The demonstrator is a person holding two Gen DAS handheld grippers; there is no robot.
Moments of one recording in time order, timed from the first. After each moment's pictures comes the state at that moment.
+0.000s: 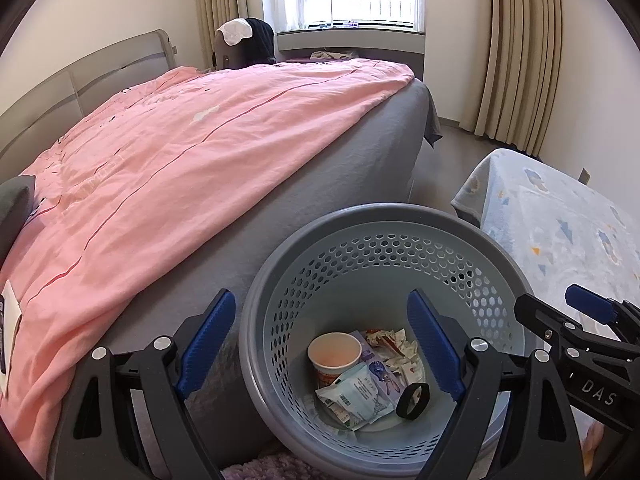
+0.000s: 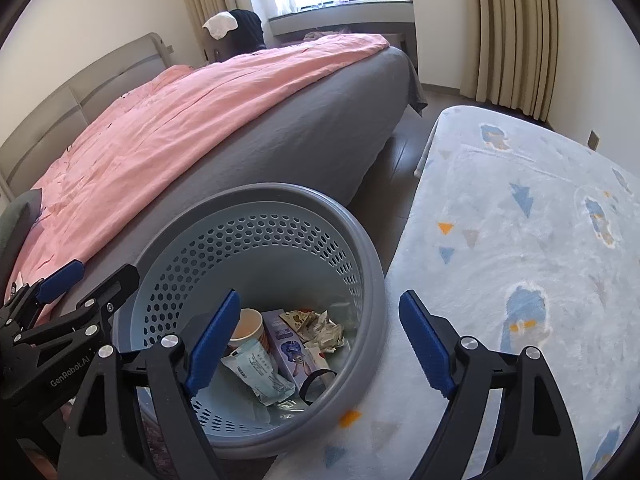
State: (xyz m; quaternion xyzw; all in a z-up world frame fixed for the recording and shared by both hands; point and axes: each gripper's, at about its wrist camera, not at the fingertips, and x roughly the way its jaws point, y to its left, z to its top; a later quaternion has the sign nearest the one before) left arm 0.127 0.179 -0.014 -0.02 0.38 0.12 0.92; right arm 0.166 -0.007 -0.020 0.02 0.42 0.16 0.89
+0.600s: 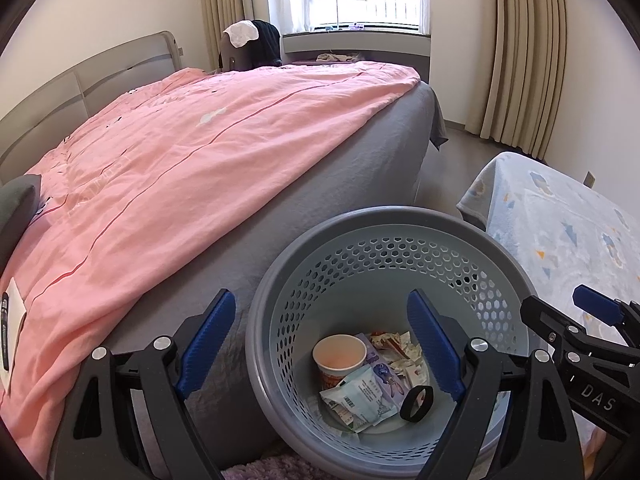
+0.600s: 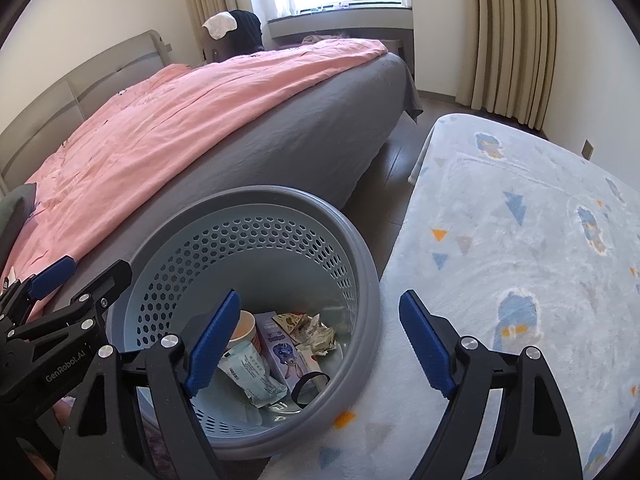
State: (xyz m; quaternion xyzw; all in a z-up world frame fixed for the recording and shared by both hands) left arm 0.127 0.180 -0.013 -0.02 0.37 0.13 0.92; right arm 0.164 -0.005 -0.017 0.01 0.41 0.15 0.90
